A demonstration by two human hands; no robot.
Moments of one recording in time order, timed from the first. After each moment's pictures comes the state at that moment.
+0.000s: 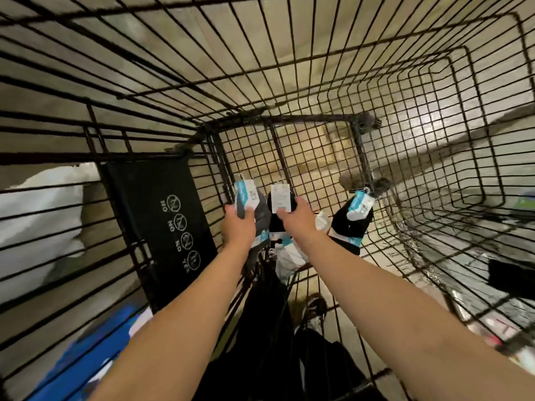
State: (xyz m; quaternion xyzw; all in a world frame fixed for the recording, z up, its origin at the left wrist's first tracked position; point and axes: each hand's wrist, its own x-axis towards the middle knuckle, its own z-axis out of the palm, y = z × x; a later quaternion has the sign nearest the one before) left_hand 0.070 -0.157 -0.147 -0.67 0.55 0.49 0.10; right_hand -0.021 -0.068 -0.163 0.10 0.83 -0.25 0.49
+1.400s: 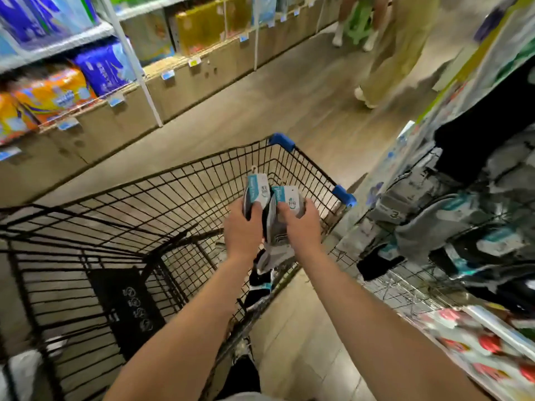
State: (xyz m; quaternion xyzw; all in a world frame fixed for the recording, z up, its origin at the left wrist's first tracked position) left_hand -0.048 -0.005 0.207 -0.29 0.77 0.56 -0.10; right_hand -0.089 0.109 0.199 0.09 0.81 -0.58 0.08
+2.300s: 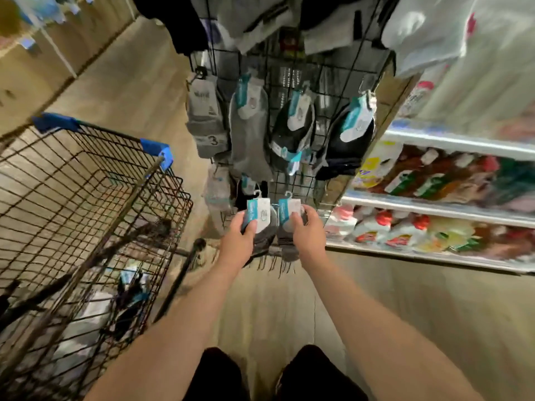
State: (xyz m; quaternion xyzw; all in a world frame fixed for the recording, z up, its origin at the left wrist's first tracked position) left_hand -0.022 0.347 0.021 -0.02 0.84 0.52 0.16; right_hand 0.012 0.495 0.037 0.37 0.77 -0.52 -0.06
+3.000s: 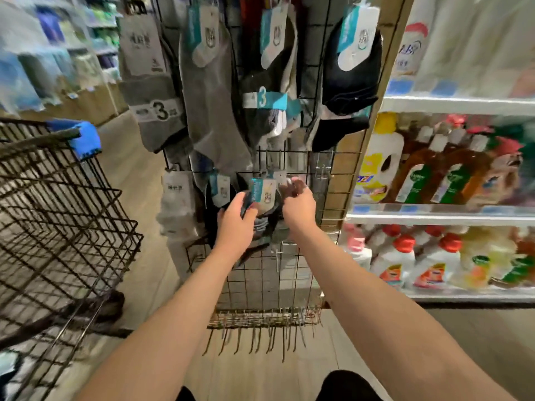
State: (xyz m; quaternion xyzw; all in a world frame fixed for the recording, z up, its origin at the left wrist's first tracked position) left_hand -0.145 0.429 -0.162 0.18 0.80 0.57 -0.01; right_hand -0.137 0.569 -0.152 0.30 0.72 -0.58 -0.23
